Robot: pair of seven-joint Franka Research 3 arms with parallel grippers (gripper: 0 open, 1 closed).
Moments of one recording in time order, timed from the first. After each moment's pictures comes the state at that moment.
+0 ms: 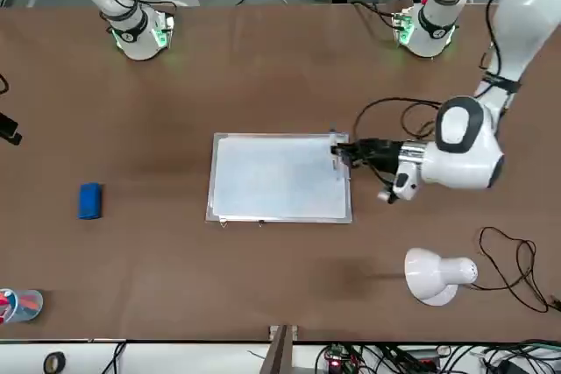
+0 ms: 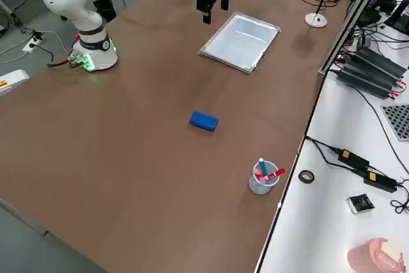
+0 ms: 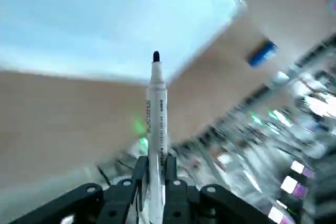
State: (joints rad) left arm 0.12 0.54 -0.56 -1.73 -0.95 1.93 -0.48; right arm -0.11 0.03 0.08 -1.57 -0.02 1.68 0.09
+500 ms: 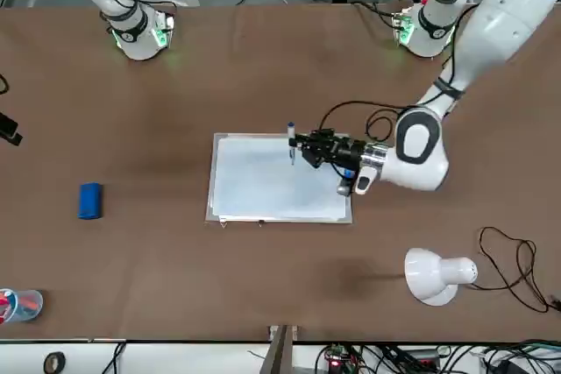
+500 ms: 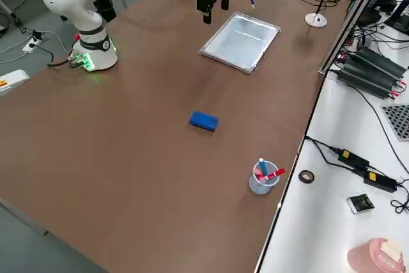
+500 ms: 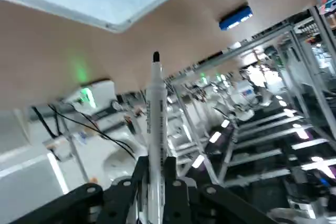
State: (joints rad) left arm 0.02 0.68 -0.56 -1.73 -1.30 1.97 -0.48; right arm -0.11 0.03 0.08 -1.57 -0.02 1.68 0.09
